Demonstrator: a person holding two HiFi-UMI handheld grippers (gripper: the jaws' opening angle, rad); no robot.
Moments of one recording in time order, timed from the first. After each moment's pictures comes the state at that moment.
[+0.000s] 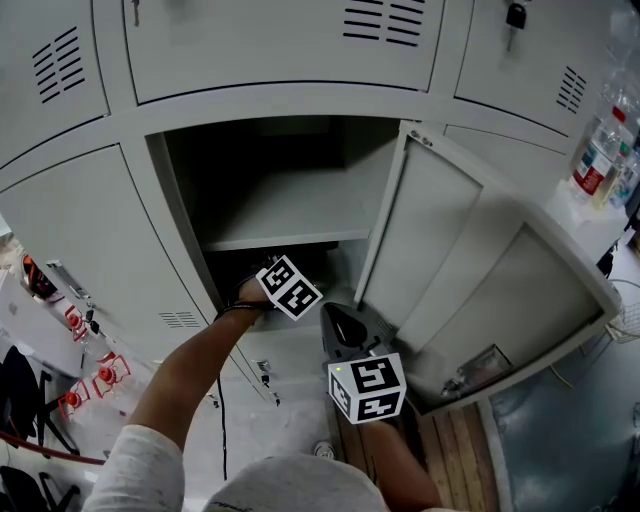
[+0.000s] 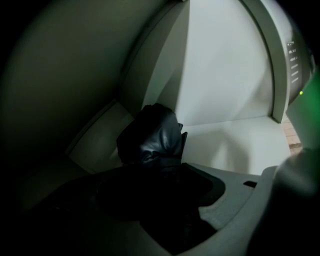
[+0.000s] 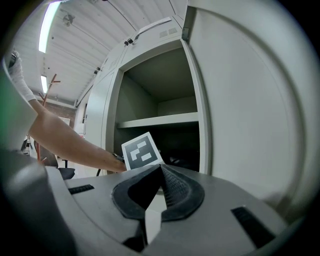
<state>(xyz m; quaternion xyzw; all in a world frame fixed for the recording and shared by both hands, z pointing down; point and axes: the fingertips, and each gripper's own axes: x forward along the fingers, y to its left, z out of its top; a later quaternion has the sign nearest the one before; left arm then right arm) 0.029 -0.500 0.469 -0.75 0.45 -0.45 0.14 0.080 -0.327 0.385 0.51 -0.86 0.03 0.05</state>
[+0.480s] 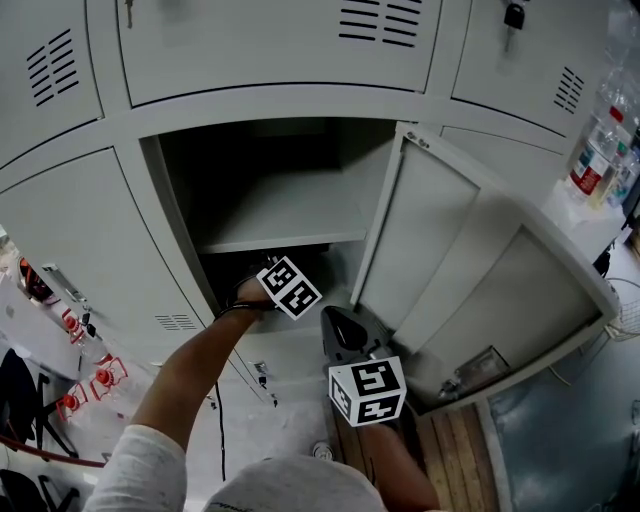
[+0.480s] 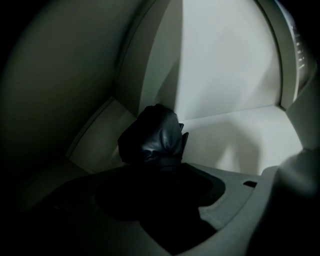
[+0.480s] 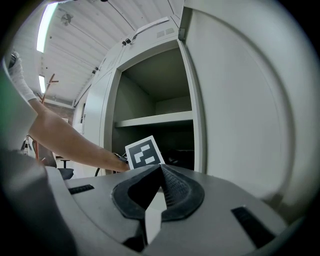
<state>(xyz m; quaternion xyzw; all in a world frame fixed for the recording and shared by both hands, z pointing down) 0.025 -0.510 0.477 -0.73 0.46 -0.48 0.15 0.088 -0.326 0.388 0.51 -0.86 0.04 0.05</state>
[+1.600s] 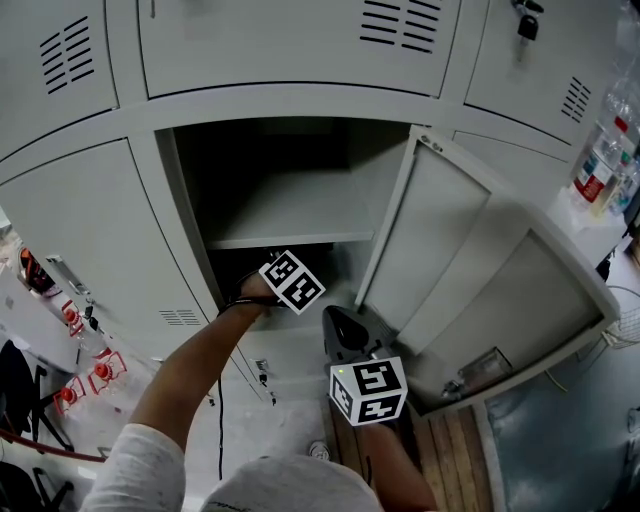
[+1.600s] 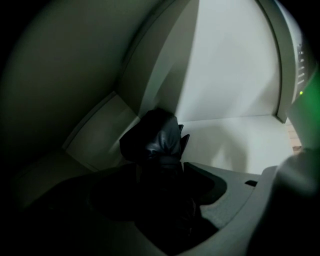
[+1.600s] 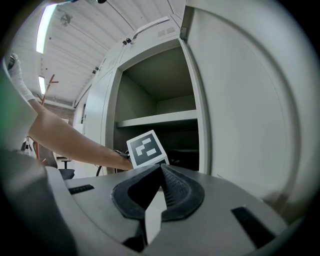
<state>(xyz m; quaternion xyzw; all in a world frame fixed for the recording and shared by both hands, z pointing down) 0.022 -0.507 0.477 -0.74 0.46 -0.47 0.11 0.081 -0.325 0.389 0.51 -0.86 0.04 0.05</state>
